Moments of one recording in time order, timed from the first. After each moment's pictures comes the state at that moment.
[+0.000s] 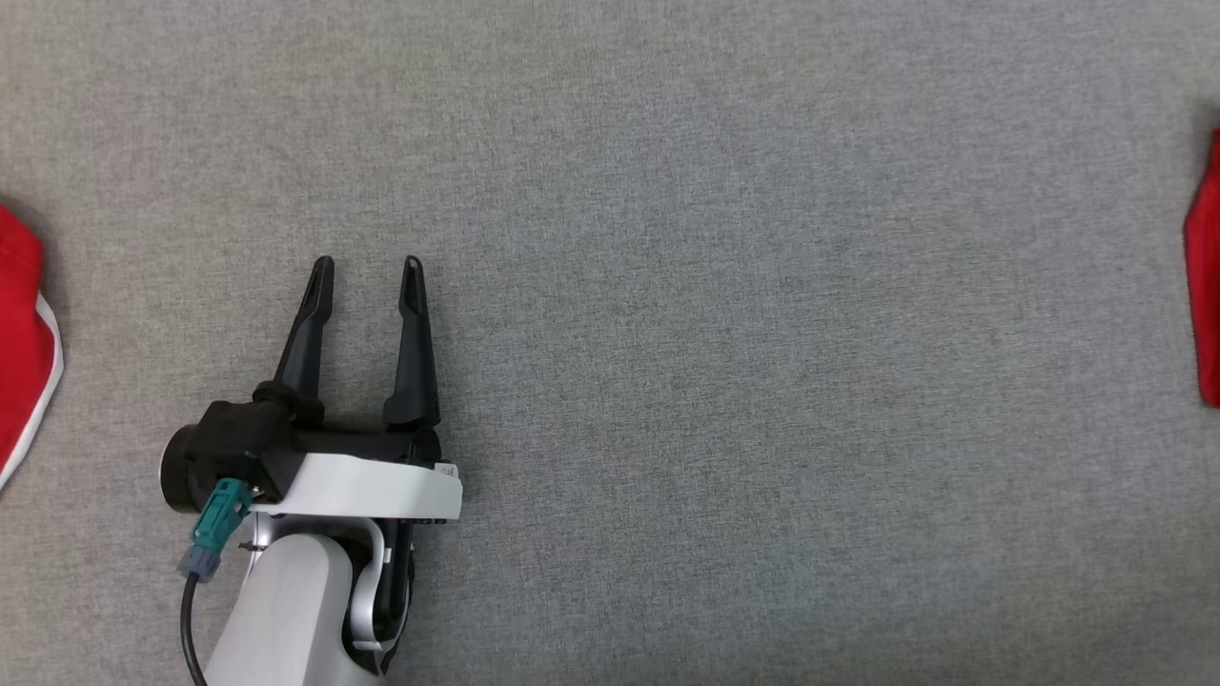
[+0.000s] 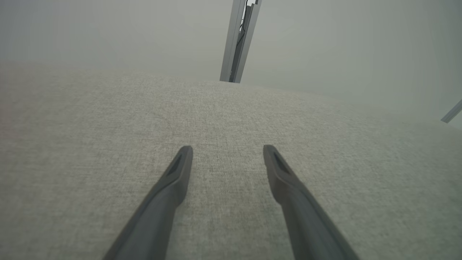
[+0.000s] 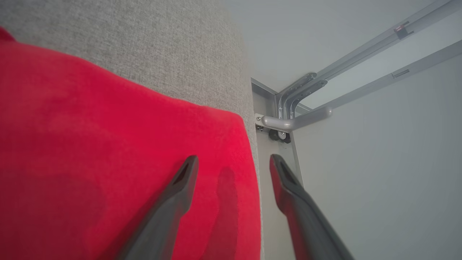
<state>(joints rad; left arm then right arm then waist) -0.27 0.05 -0.19 0.12 -0.30 0.12 -0.27 -1.01 -0.72 0.52 1.26 0.30 0.13 -0.24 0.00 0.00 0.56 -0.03</state>
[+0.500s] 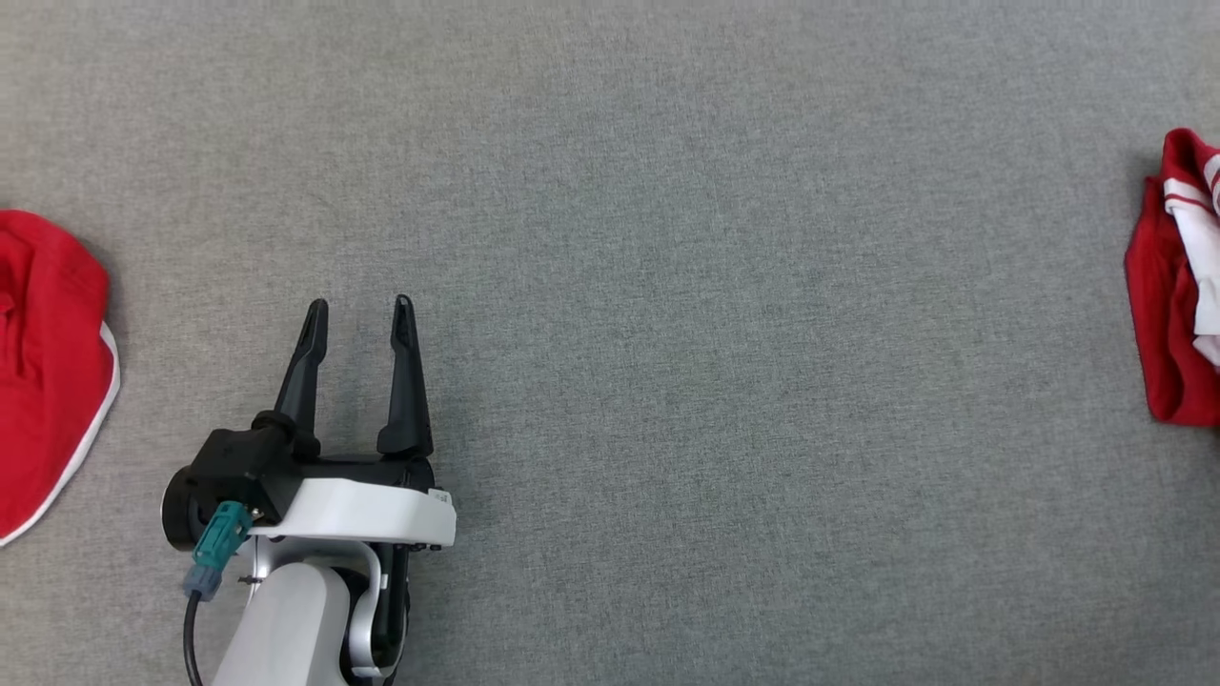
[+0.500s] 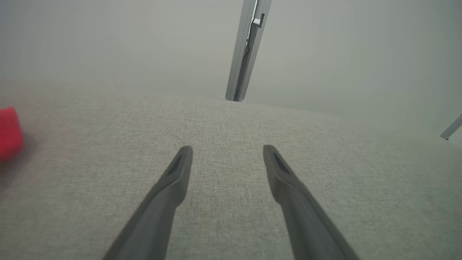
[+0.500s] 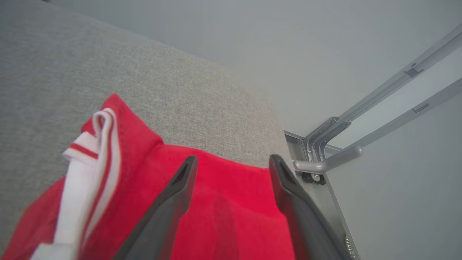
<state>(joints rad) -0.23 0.05 -0.19 0.13 -0.32 0.12 -0.26 -0.87 -0.62 0.33 1.05 0.26 0.13 -0.26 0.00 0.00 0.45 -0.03</state>
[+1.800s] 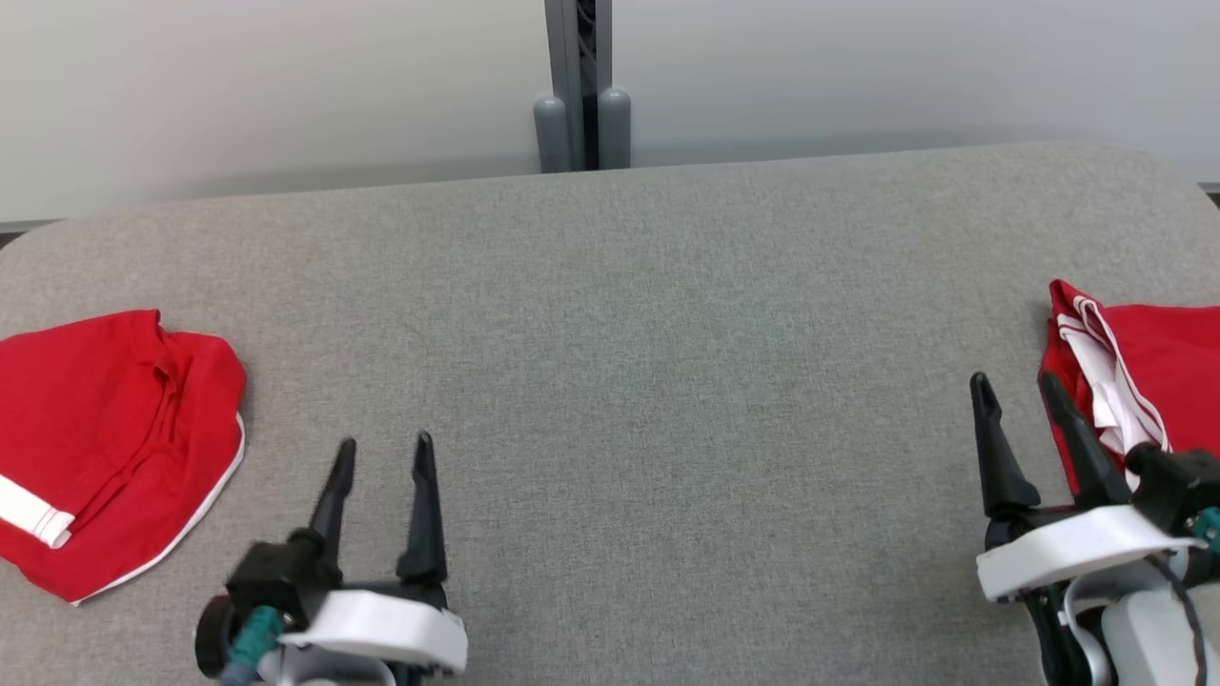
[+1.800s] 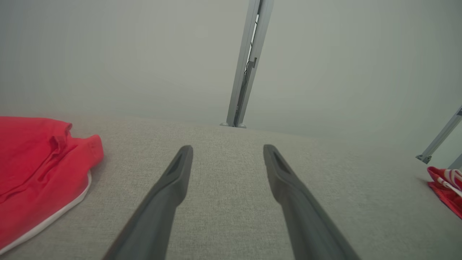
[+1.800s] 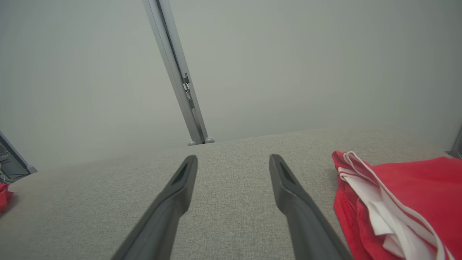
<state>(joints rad) -0.06 0.05 -0.20 0.16 -0.35 0.12 -0.26 -0.23 -0.16 0.09 0.36 0.39 0.13 -0.26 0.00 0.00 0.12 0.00</state>
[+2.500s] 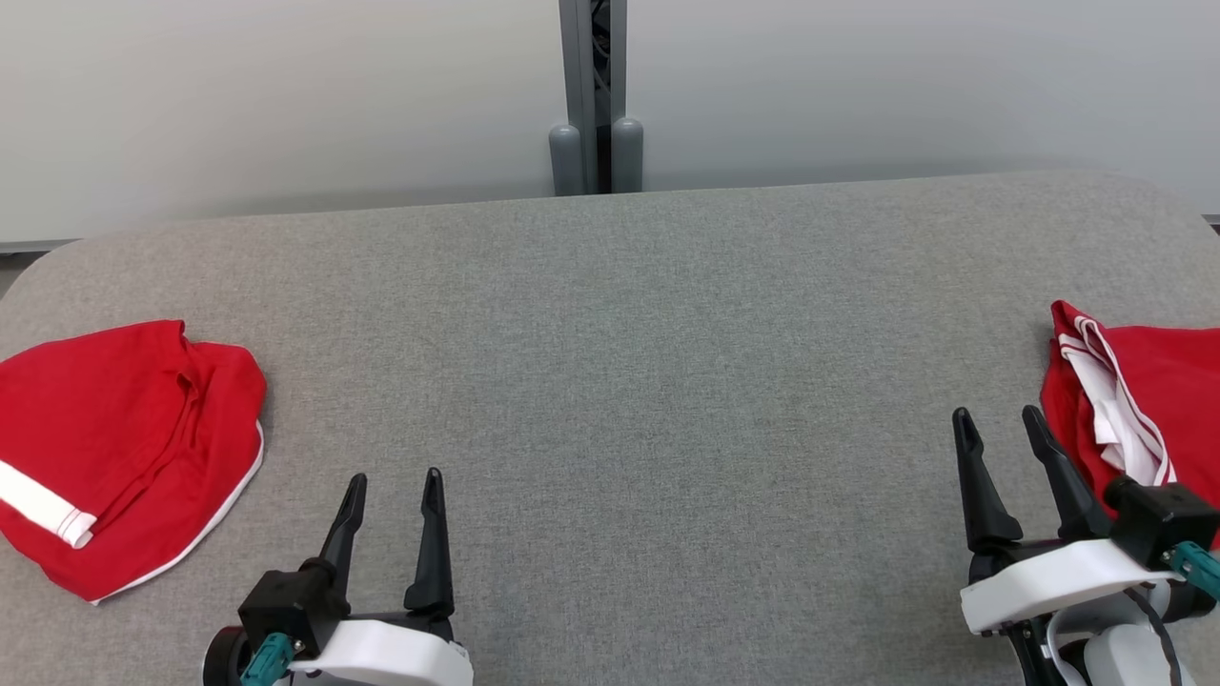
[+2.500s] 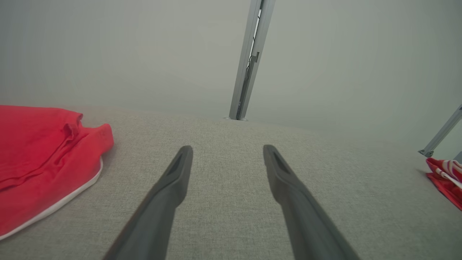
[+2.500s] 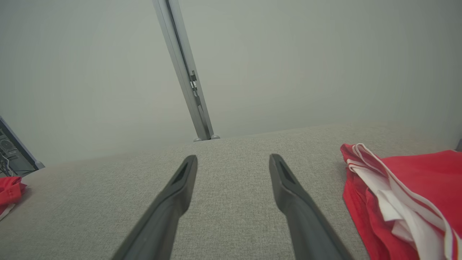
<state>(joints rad) -0.01 0.05 -0.23 0.18 -0.34 0.12 -0.26 -0.16 -0.11 0.08 0.33 0.34 0.13 -0.26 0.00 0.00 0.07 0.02</state>
